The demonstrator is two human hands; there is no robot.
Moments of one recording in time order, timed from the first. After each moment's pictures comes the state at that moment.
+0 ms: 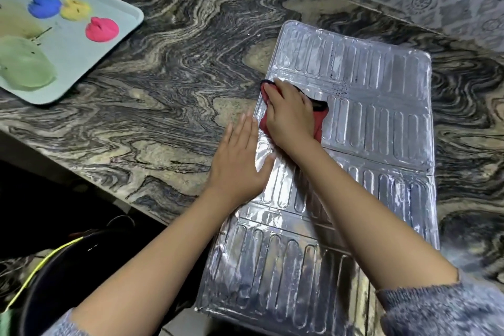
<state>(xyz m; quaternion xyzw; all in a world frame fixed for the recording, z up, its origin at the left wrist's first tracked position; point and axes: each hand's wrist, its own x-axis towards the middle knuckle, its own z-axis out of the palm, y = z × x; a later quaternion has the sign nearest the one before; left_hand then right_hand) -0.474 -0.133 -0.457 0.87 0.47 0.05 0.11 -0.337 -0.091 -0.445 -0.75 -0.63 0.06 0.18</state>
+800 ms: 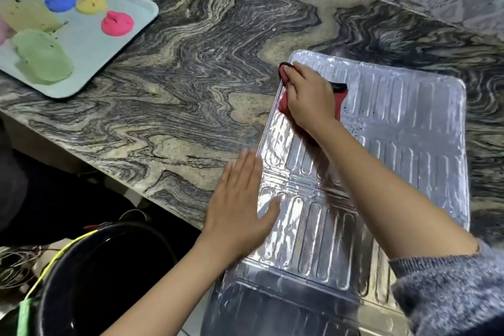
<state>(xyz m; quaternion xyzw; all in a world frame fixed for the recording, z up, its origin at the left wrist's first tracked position) -0.520 -0.200 -0.440 0.85 0.49 0.01 0.18 -0.320 -0.068 -0.443 -0.74 -0.63 0.05 0.22</state>
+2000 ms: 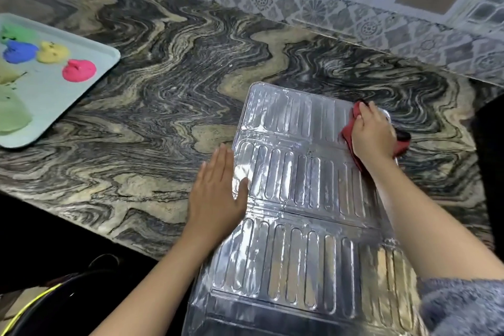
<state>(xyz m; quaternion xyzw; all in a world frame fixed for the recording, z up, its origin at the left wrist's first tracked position) -0.484 -0.154 -0.458 0.84 0.51 0.06 0.16 -0.162 -0.155 -0.444 -0.90 -0.40 -0.01 0.19</state>
